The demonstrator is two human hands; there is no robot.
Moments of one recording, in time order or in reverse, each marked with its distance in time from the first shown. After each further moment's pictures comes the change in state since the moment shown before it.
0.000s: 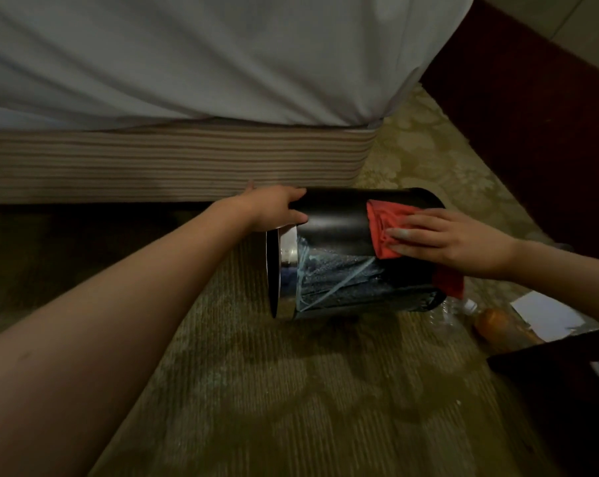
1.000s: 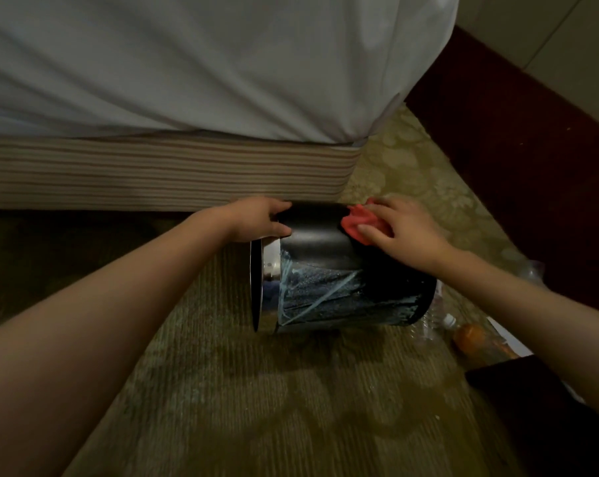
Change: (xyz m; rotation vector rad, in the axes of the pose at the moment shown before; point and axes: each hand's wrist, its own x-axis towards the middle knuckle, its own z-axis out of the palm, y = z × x) left_hand 0.002 -0.002 0.000 -0.150 0.010 0.002; right_hand 0.054 0.008 0.008 0.499 -0.011 0.934
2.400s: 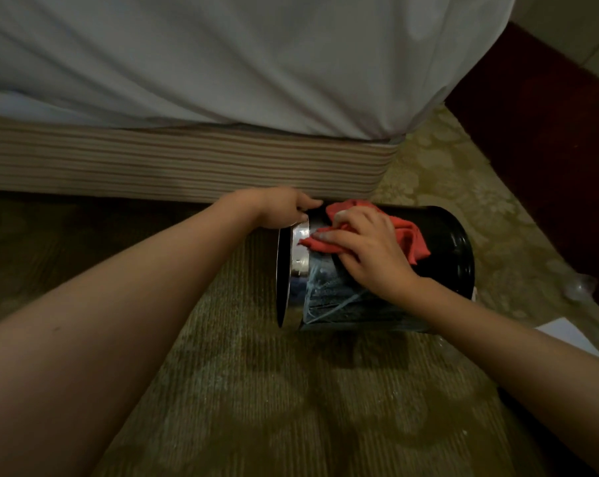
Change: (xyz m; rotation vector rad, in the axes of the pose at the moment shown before) left_hand -0.003 0.002 -0.010 0.094 -0.038 -0.028; right_hand -0.008 -0.091 0.030 0.111 0.156 -0.351
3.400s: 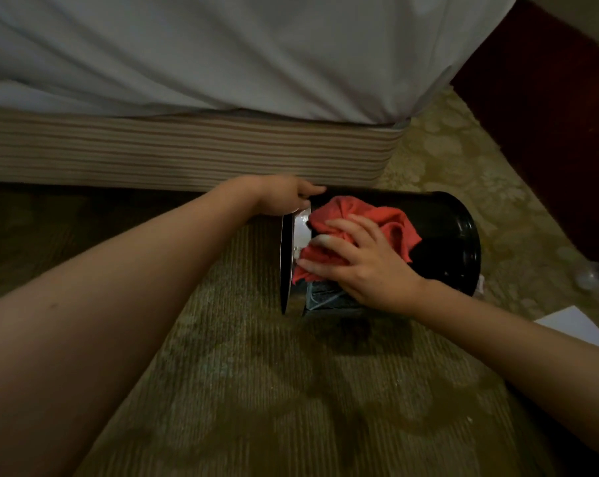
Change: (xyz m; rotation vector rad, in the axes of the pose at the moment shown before) left_hand 0.002 -0.001 0.002 -0.006 0.004 -0.005; right_hand -0.023 0.001 0.008 -0.256 -0.079 -0.430
